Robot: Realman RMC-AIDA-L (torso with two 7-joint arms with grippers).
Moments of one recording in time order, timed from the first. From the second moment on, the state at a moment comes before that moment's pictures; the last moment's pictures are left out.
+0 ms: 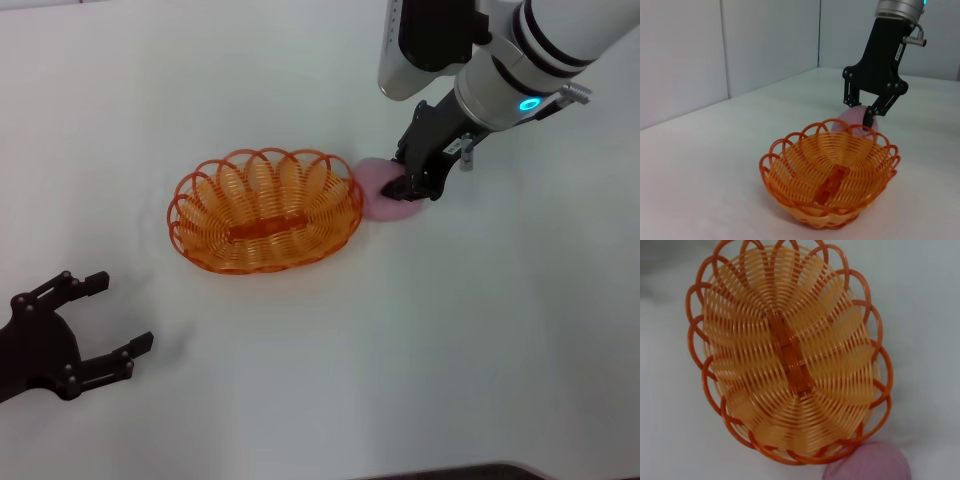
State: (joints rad) left arm -0.21 -2.17 0.47 0.68 2.15 1.60 -0.84; right arm 0.80 2.10 -1.35 -0.93 -2.58 -1.35 1.99
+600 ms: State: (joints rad) left arm -0.21 -2.17 0.47 0.68 2.16 1.60 -0.85; right arm 0.72 2.09 -1.24 -1.10 -2.61 -1.44 2.03
